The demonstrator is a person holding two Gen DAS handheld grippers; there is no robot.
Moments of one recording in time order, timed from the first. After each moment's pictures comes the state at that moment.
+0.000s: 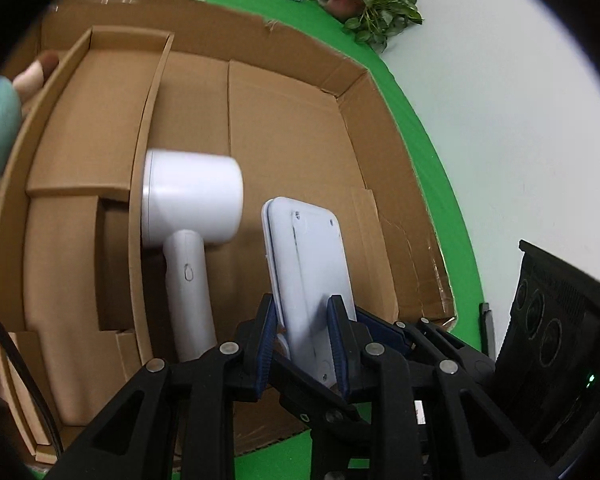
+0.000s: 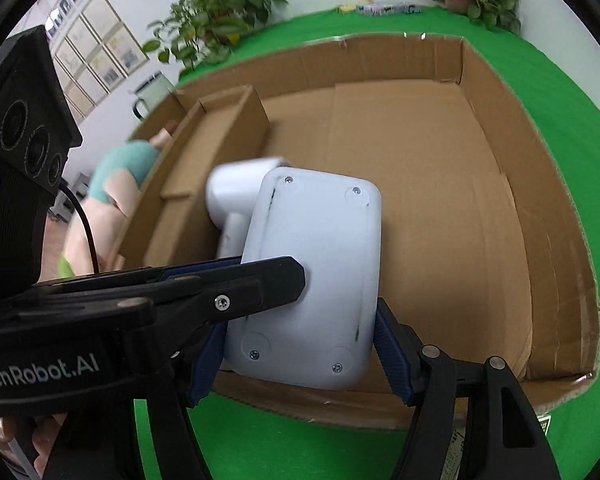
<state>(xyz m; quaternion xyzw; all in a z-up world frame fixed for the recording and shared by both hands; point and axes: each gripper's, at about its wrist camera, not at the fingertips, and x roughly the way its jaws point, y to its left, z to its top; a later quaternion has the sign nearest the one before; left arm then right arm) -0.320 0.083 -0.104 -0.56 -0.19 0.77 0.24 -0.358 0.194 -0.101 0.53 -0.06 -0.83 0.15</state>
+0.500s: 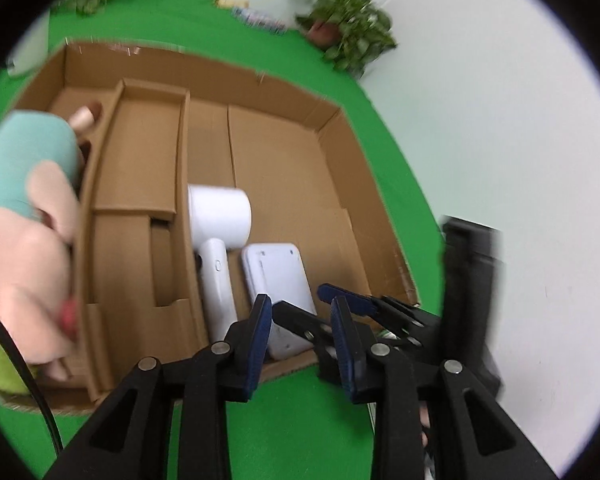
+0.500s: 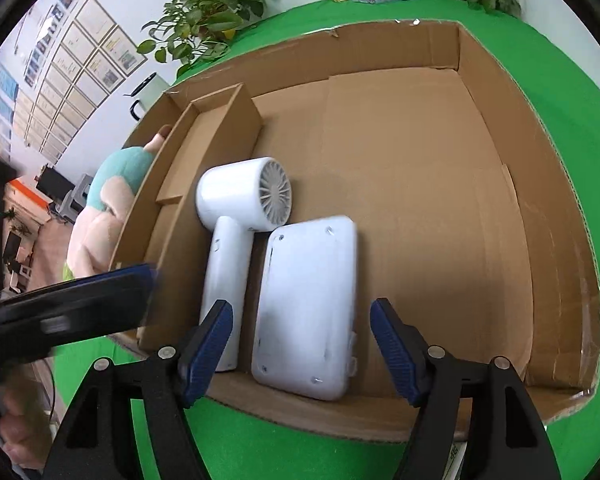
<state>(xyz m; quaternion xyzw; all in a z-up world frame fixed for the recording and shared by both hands) -0.278 0.036 -0.049 -0.51 -0.19 0.80 0.26 -0.362 0.204 -0.100 0.55 -0.10 -0.82 0.16</state>
